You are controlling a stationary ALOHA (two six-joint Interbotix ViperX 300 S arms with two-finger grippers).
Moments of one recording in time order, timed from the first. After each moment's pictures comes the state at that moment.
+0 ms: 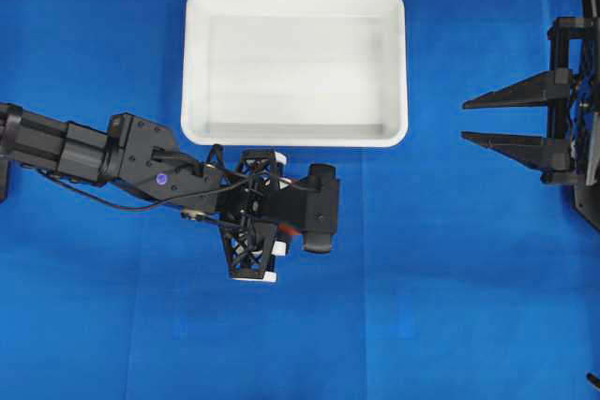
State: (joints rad) left arm -0.15 0.32 0.35 0.03 0.42 -0.11; right arm -0.08 -0.90 1.18 0.00 -0.18 -0.01
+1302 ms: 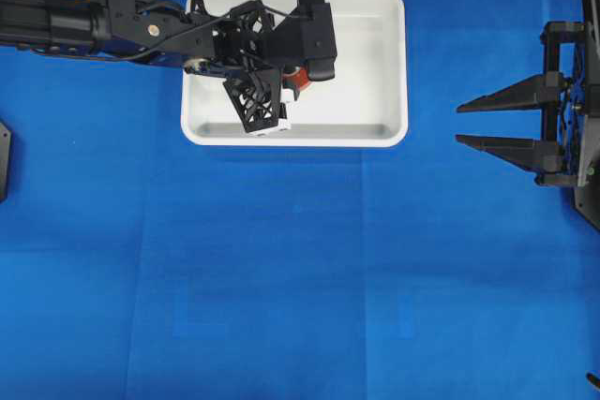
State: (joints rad) left arm 0.23 0.27 0.36 0.11 0.38 0.02; right arm -0.08 -0.87 1.18 0.00 -0.17 0.00
